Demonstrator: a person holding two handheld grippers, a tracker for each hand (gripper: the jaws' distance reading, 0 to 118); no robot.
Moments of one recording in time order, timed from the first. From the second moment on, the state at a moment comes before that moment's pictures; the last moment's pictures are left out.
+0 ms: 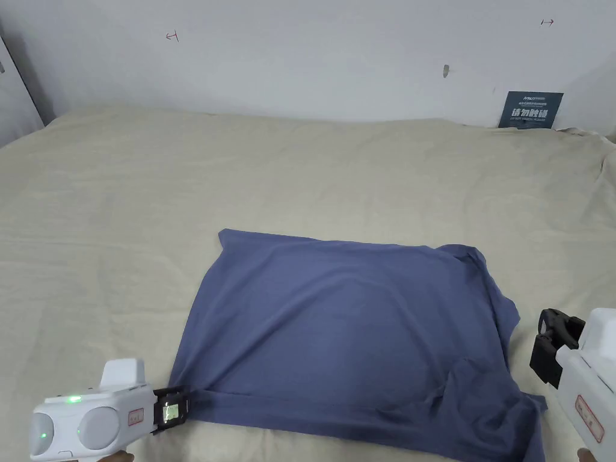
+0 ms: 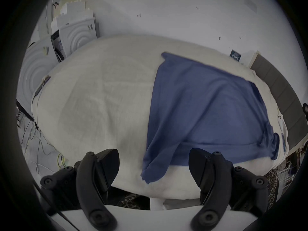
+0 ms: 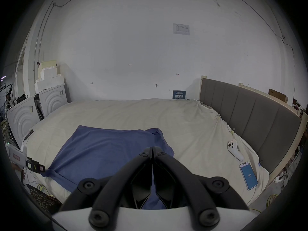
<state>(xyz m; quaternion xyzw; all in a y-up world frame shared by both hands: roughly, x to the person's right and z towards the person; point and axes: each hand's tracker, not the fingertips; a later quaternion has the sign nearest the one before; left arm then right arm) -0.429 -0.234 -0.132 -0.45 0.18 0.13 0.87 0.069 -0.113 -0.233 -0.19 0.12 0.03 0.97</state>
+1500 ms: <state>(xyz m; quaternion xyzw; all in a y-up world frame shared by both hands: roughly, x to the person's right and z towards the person) -0.440 -0.205 -0.161 -0.41 0.13 0.14 0.89 0.107 -0.195 -0.246 -0.39 0.15 0.01 0.91</state>
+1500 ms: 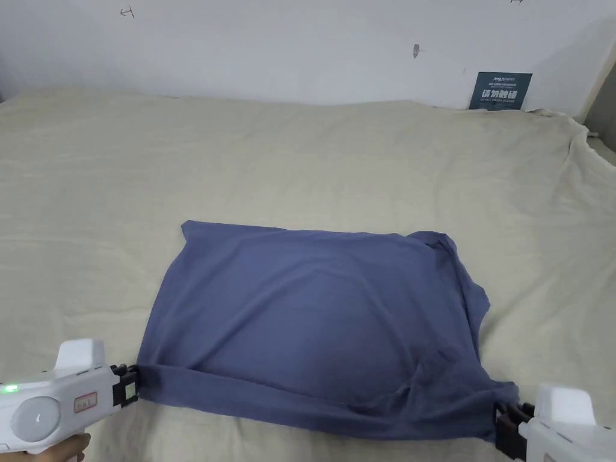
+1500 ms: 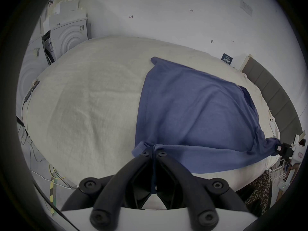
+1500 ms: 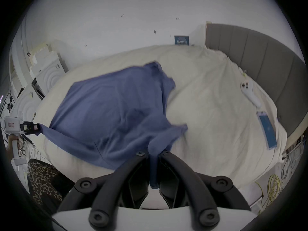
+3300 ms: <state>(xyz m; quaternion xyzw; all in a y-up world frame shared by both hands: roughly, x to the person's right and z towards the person) -0.422 -0.132 -0.191 -0.29 0.16 0.10 0.94 0.062 -0.104 -0.275 -0.22 0.10 0.02 0.97</state>
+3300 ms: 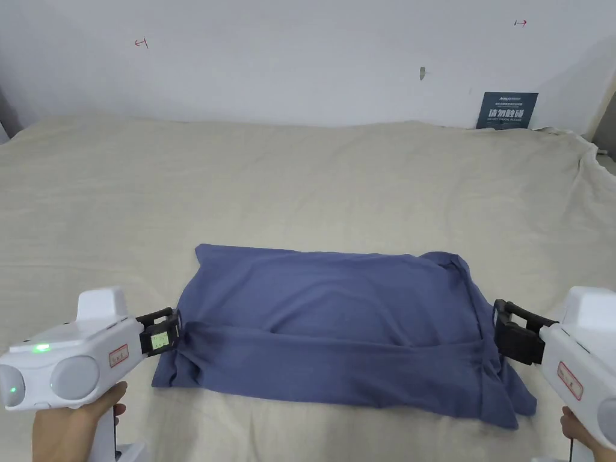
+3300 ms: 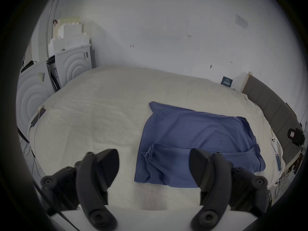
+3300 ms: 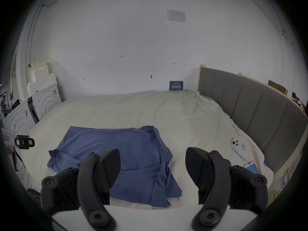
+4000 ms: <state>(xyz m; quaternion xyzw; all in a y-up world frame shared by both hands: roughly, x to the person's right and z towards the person) -0.423 -0.171 -0.190 -0.36 0.12 0.10 0.92 0.057 -0.128 -0.252 -0.21 0.10 0.03 0.97</state>
